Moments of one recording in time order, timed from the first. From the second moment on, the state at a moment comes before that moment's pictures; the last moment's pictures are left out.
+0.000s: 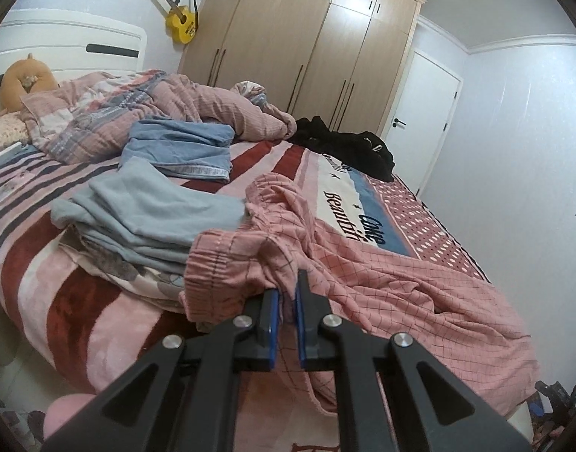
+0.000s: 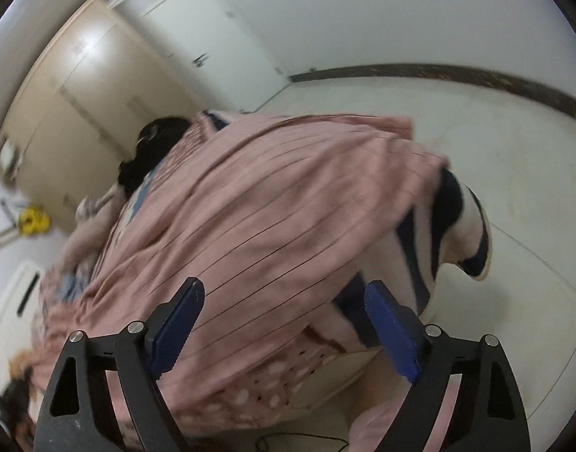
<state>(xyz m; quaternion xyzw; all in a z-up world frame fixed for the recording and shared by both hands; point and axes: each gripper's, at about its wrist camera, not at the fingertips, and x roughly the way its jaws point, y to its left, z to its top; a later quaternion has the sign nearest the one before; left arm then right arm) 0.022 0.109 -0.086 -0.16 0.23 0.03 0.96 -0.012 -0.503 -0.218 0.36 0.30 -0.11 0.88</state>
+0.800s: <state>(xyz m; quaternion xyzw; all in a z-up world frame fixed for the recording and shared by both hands) 0.021 0.117 -0.061 -0.15 0.21 0.02 0.97 0.002 -0.554 -0.184 0.39 0.23 -0.10 0.89</state>
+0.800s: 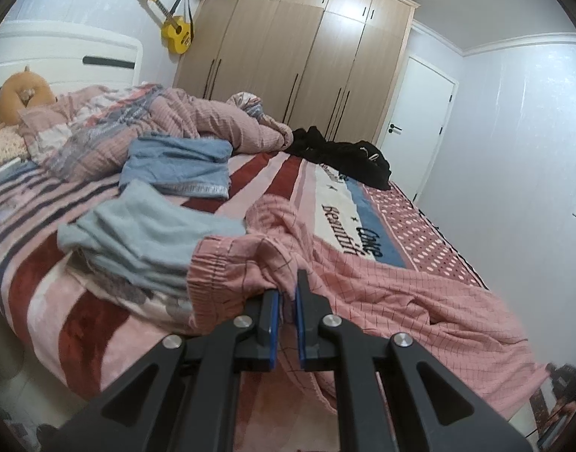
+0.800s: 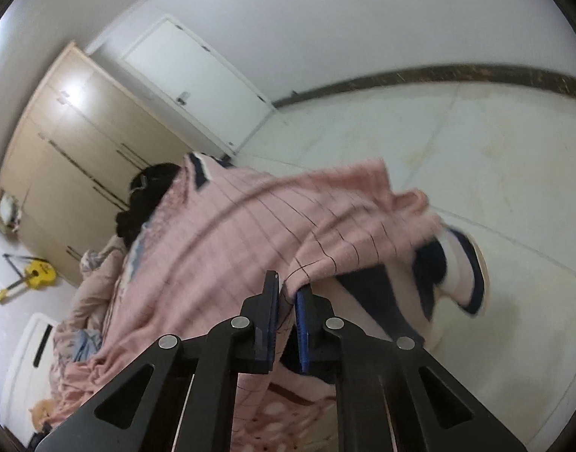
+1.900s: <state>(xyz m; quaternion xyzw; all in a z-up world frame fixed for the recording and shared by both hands) 0.291 0.136 -0.065 -0.07 0.40 0.04 0.92 0.283 -0.541 -0.107 0.19 0.37 -0.08 0.91</state>
